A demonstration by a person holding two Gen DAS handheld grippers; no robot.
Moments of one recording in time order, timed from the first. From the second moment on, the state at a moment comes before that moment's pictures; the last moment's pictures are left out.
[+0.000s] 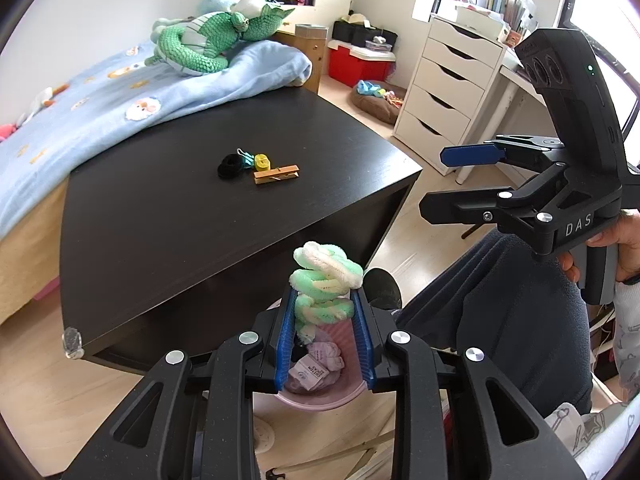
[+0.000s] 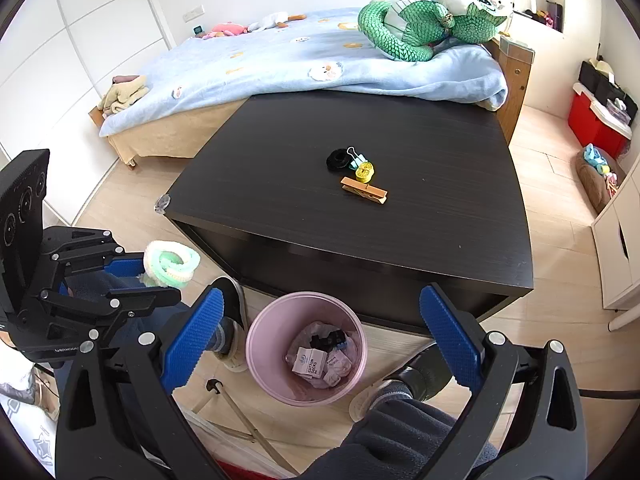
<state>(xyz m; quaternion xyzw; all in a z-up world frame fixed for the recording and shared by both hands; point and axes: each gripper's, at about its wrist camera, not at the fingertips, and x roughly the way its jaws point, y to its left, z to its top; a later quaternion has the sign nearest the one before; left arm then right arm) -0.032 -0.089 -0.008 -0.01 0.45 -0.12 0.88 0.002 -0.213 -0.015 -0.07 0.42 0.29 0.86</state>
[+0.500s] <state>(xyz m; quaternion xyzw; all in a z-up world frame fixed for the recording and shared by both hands) -0.031 -0.070 -0.007 -0.04 0.43 -0.07 0.90 0.002 -0.213 -0.018 -0.07 0.42 0.29 0.86</state>
